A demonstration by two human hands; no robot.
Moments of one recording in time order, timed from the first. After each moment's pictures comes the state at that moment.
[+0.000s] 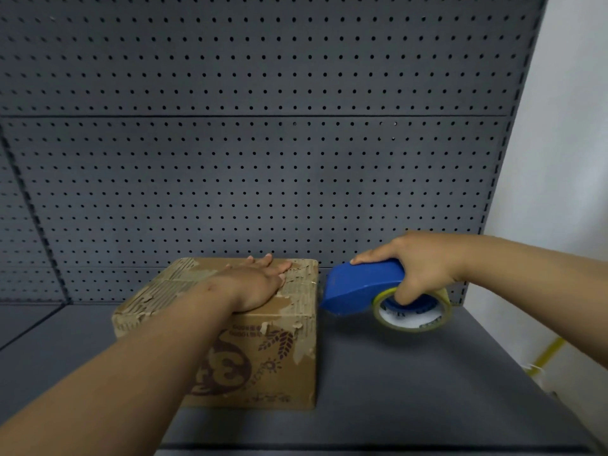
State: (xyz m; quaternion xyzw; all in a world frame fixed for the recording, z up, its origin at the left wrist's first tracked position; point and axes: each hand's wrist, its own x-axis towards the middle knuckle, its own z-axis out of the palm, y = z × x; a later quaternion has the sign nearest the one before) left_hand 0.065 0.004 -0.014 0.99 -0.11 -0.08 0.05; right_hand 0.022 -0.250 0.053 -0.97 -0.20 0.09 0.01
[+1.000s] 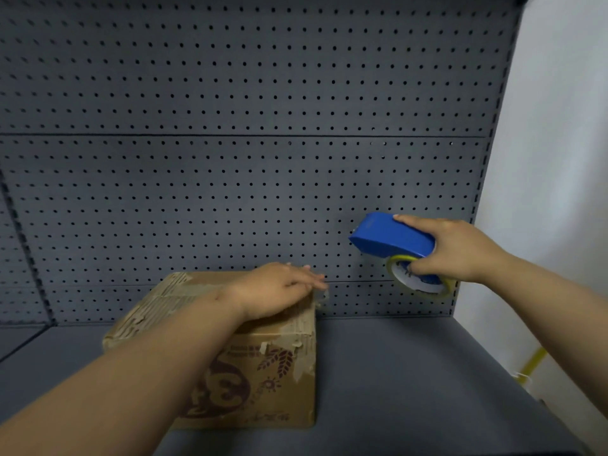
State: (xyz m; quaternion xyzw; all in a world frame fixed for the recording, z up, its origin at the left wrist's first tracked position) left_hand 0.048 -0.014 0.010 0.92 -0.34 0.01 0.18; right_hand 0.045 -0.307 0.041 -0.97 -0.10 -0.20 0.10
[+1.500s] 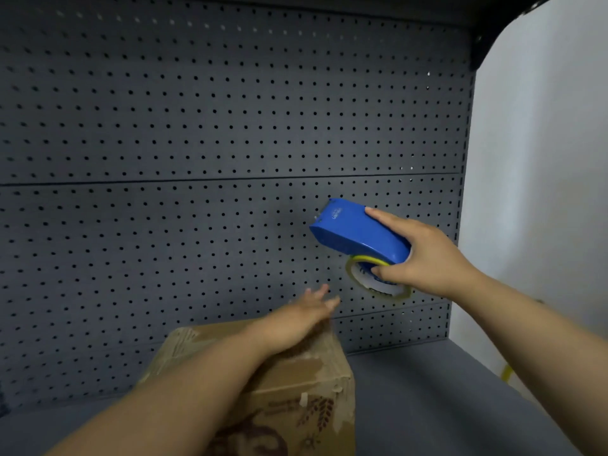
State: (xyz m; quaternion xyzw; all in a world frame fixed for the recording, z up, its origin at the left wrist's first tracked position) left_hand 0.076 -0.007 0.012 0.88 -0.33 -0.09 0.32; right_hand 0.024 -0.222 0.072 -0.91 -0.11 -0.32 0.22
